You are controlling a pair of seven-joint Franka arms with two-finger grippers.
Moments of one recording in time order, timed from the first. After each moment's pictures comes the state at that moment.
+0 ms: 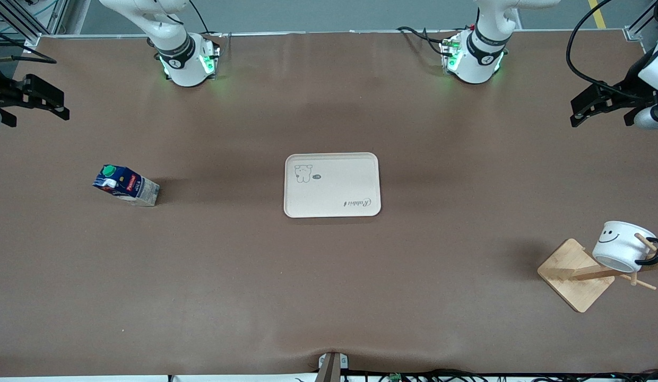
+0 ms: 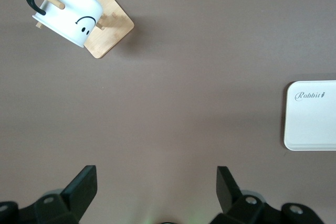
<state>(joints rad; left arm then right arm) -0.11 -0.02 0.01 -1.47 0.04 1.45 -0.08 -0.09 0.05 0.12 -1.35 -0.02 1.31 -0.12</state>
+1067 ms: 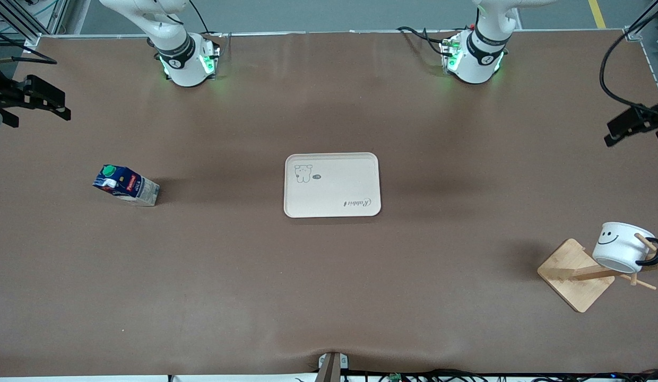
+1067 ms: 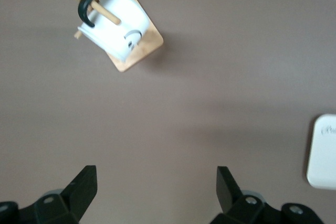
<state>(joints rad) 0.05 -0.01 0.02 -1.60 0.02 1.67 -0.02 -0.09 0.05 0.12 -1.35 -0.01 1.30 -0.12</state>
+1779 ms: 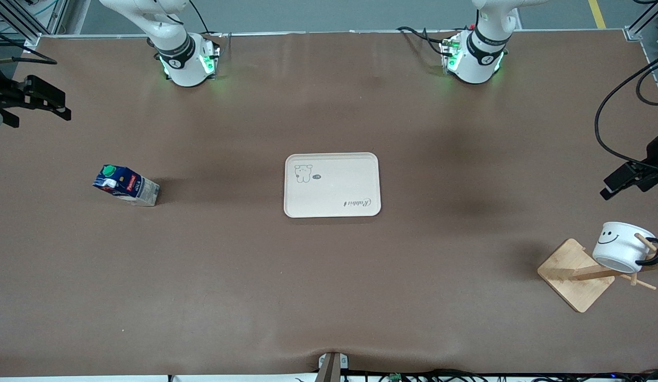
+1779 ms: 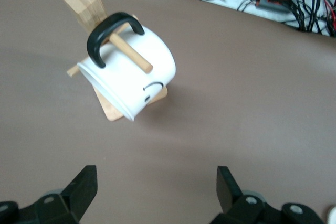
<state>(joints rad) 0.15 -0.01 0.02 -1.95 -0.10 2.25 -0.02 -0.09 0.05 0.12 -1.35 -0.01 1.30 -0.12</state>
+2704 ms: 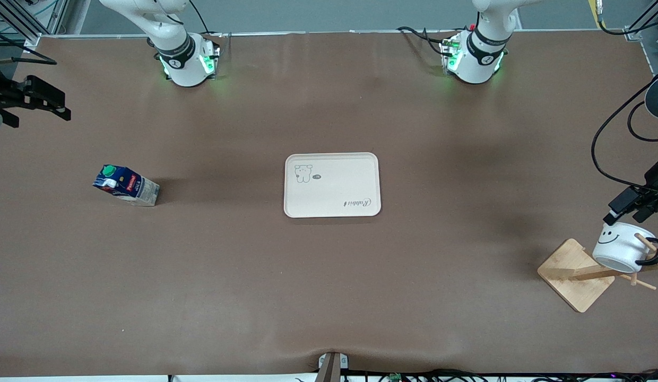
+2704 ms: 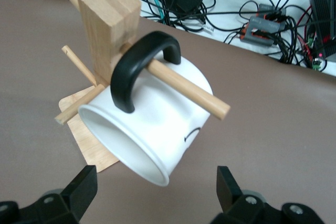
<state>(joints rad) 0.25 0.14 0.02 -2.00 -0.55 2.52 0.46 -0.09 0.05 0.12 -1.35 -0.01 1.30 -0.12</state>
